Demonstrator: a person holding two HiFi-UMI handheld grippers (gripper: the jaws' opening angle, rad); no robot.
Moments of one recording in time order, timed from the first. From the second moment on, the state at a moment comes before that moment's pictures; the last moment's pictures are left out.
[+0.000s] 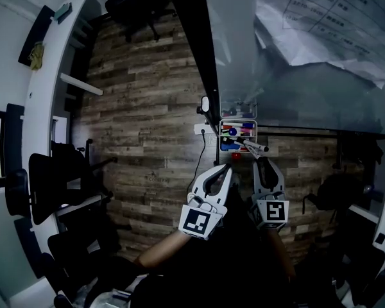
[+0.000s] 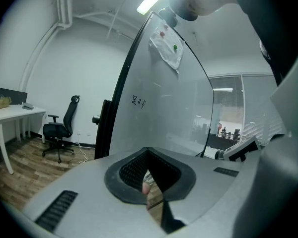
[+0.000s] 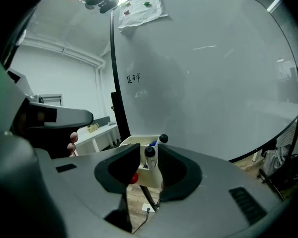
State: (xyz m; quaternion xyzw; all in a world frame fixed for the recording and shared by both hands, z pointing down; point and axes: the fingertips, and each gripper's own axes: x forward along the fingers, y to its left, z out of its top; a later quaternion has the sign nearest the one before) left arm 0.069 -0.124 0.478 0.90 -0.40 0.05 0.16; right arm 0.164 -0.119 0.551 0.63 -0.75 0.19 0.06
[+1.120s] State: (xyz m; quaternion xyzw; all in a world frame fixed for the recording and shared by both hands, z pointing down) left arm 0.053 -0.132 0.485 0.89 -0.42 0.05 0.16; right arm 0.159 -0.125 0.554 0.63 -0.75 0.18 0.07
